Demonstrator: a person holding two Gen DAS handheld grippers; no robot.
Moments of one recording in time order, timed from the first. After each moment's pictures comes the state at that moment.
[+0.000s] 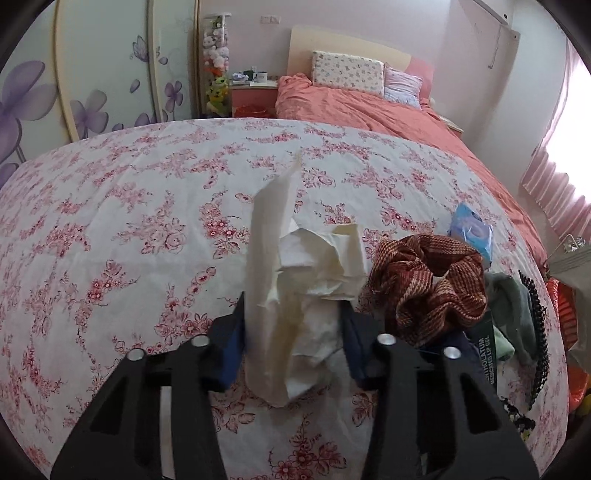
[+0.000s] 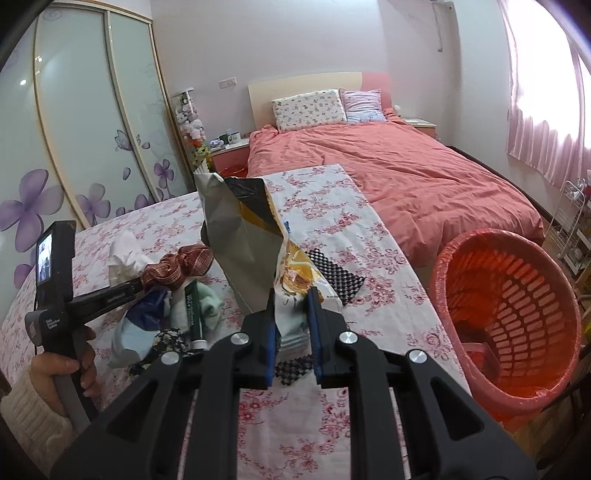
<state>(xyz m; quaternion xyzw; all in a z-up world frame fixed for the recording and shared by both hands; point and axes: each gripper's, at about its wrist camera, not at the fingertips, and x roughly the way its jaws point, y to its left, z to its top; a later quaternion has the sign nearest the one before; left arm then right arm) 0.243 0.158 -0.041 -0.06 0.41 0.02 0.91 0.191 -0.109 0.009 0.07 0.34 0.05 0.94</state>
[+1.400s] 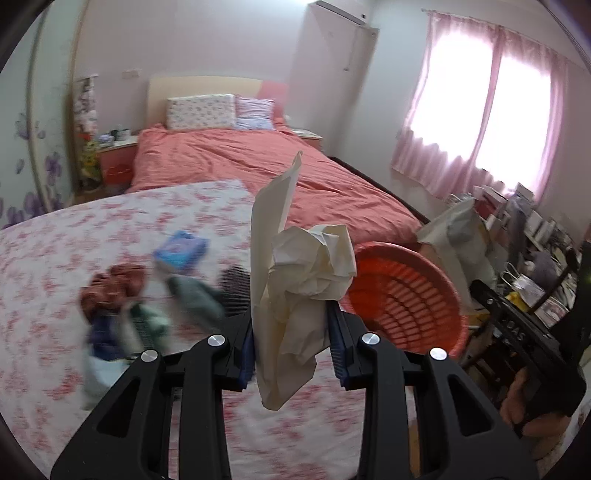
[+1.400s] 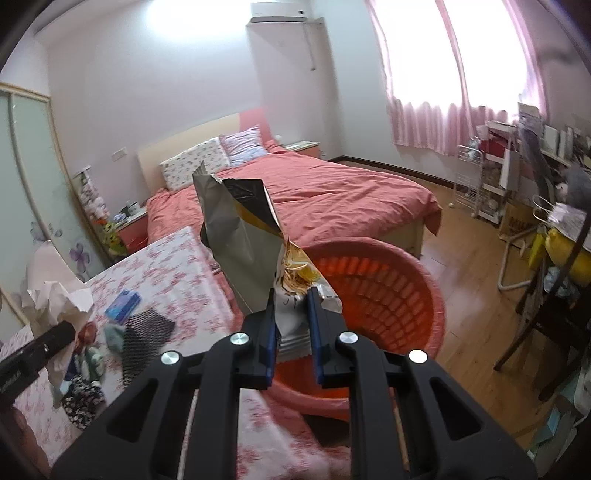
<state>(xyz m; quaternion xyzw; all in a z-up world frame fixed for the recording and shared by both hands) 0.151 -0.048 0.047 -0.02 0.33 -0.23 0.91 0.111 -0.290 0.032 0.16 0.26 -0.16 0.94</state>
